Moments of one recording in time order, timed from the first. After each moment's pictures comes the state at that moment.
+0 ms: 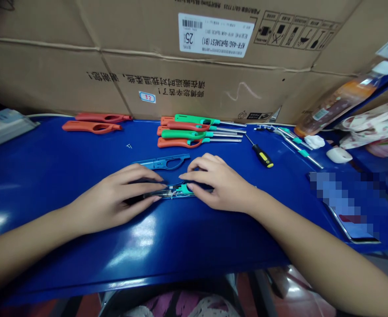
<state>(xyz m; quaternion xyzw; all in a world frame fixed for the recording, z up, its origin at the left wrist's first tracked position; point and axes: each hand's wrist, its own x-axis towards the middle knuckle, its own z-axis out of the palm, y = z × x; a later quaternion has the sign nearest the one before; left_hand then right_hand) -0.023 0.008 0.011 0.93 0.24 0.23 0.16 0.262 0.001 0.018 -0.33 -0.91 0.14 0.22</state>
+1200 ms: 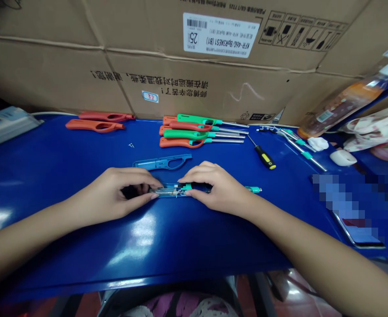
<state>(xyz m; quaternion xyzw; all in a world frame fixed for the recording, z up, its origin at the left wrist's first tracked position) -0.026 0.011 0.015 0.88 0.32 0.21 0.29 0.254 0.000 0.008 -0.35 -0.87 0.25 0.25</state>
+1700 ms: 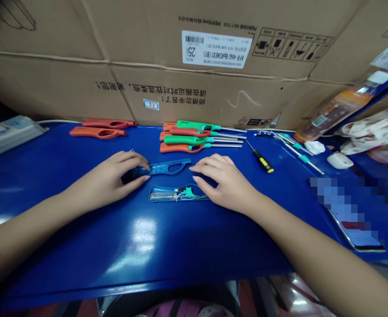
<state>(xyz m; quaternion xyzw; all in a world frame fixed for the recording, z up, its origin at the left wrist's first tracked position) -0.047 0.045 0.009 0.91 0.37 0.17 0.08 0.265 0.005 0.012 -0.41 -0.88 0.07 0.24</state>
